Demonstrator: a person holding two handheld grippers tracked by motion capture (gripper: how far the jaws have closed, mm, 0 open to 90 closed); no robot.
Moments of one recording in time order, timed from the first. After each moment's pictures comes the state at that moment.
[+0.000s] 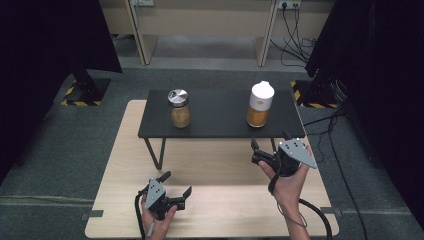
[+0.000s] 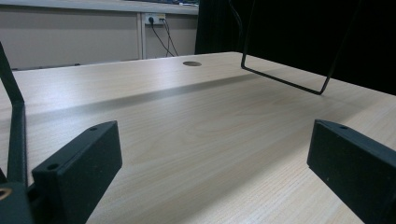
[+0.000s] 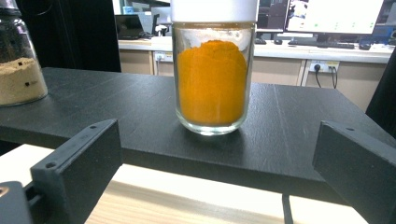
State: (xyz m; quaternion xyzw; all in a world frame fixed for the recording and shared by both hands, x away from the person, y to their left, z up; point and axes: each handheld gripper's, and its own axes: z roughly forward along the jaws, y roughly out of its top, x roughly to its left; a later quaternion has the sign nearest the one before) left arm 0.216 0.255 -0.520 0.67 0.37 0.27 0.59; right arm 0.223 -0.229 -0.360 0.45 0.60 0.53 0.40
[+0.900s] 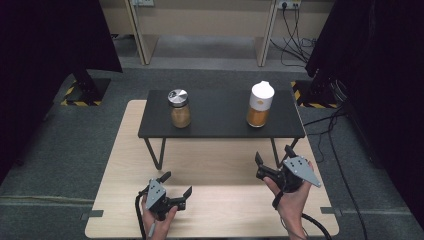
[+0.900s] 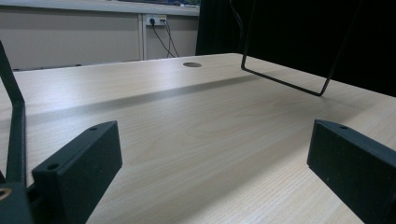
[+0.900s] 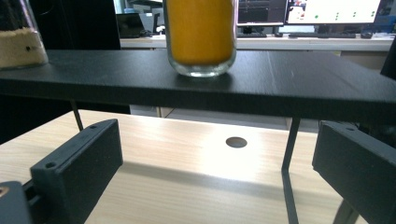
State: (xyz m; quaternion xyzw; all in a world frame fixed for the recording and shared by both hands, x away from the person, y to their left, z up) left arm 0.214 0.253 -0.521 0.66 0.37 0.27 0.59; right arm 0.202 -0.246 -0.402 0.45 0.59 0.54 0.39
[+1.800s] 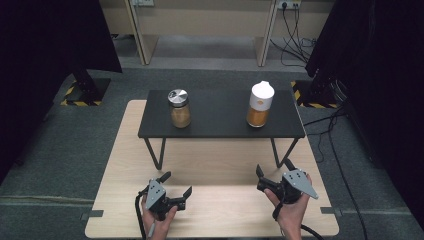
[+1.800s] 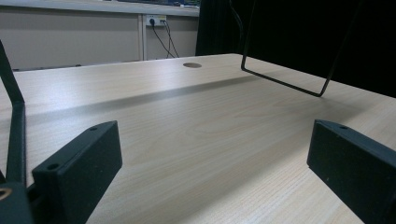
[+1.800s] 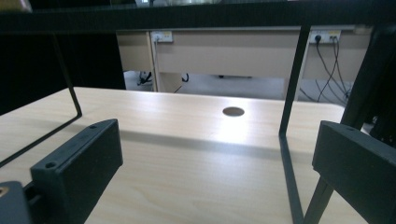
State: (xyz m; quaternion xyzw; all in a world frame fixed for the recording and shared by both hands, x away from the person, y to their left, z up) left arm 0.214 0.254 -0.521 0.66 0.37 0.27 0.59; right arm 0.190 -0.253 -0.438 0.47 0.60 0.52 0.38
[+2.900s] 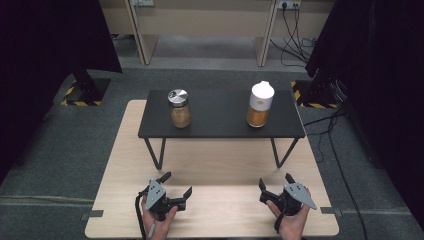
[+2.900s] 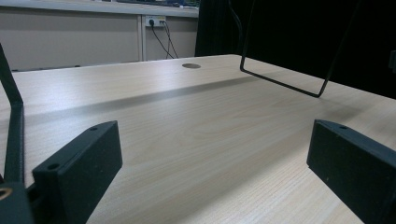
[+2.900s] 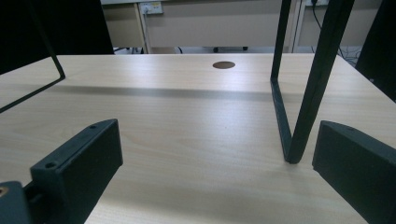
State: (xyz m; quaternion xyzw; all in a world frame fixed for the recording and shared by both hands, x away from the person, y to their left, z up) left arm 0.213 0.253 -0.523 0.66 0.37 0.27 0.60; right arm 0.179 -0.264 -0.478 0.51 0.61 0.50 0.35
